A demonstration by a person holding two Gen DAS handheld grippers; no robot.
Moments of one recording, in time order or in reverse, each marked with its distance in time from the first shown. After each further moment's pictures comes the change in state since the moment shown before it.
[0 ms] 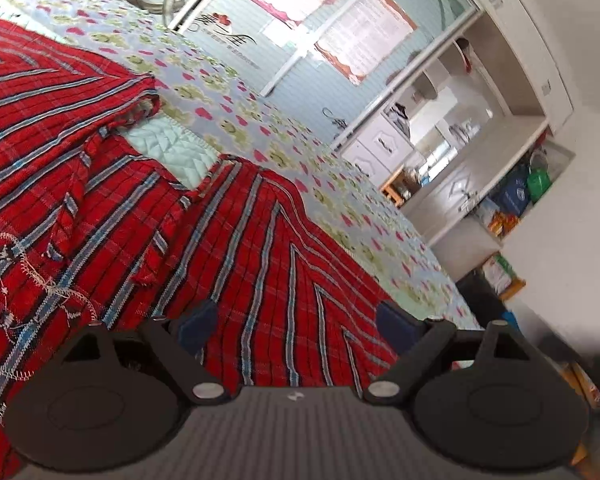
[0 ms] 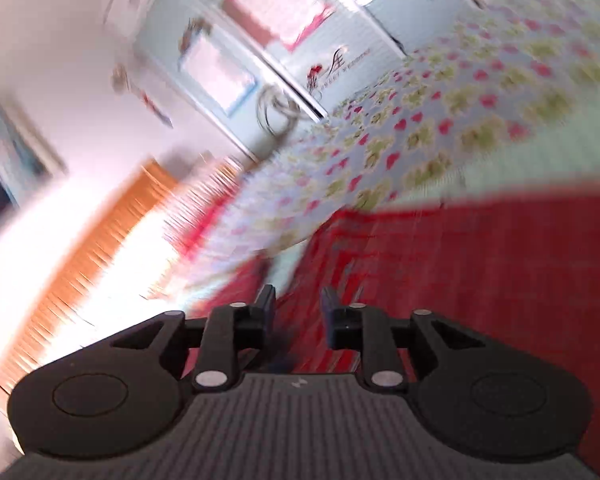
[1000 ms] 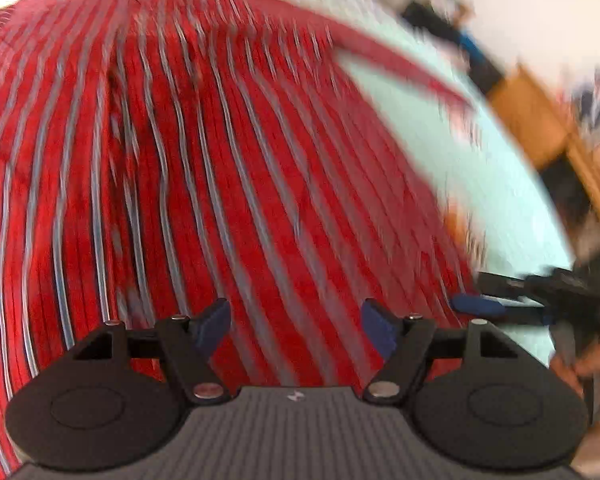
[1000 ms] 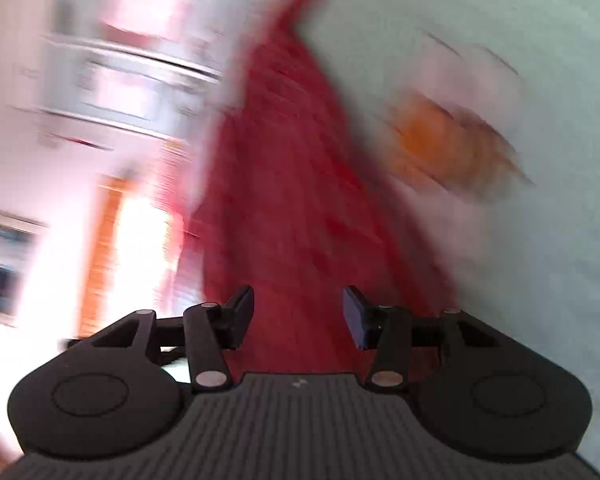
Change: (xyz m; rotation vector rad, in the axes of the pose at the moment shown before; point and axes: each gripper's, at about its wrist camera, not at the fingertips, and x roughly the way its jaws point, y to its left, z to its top) left arm -0.377 -0.010 -0.123 0.523 0.766 0.018; right arm -0.208 0.092 -0.318 0.440 0.131 -0.285
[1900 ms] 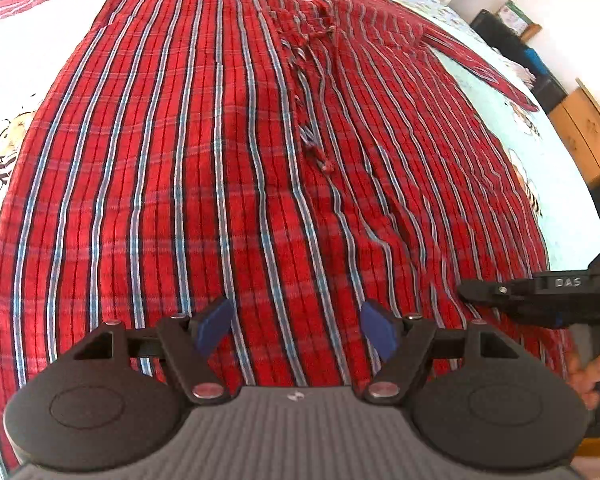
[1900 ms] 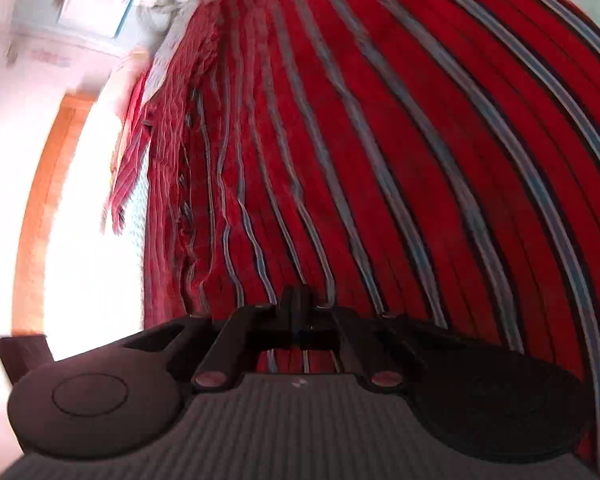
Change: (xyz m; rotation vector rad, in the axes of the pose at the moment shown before) left arm -0.077 0.048 -0.099 -0.169 -0.045 0.137; right arm 0.080 0.046 -0.058 -0.079 0.170 -0.053
